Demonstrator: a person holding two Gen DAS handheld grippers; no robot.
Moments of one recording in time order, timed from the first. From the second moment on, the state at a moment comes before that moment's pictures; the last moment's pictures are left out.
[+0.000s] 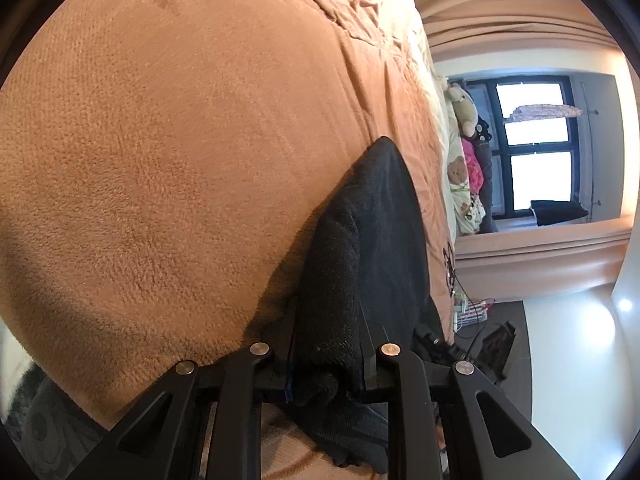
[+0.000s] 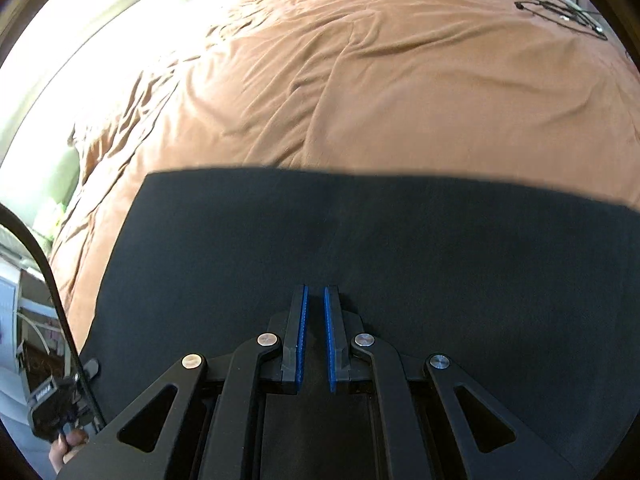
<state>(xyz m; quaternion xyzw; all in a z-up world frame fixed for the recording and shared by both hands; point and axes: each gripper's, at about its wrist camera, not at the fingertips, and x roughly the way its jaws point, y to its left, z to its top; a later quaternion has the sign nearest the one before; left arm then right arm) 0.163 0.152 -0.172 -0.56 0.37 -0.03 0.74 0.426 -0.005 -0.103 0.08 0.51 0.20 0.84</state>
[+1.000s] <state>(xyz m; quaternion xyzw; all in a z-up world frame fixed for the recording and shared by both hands) 0.193 0.071 -0.044 -0.47 0.31 -0.18 0.81 0.291 -0.051 -0.125 0.17 0.50 0.27 0.80</state>
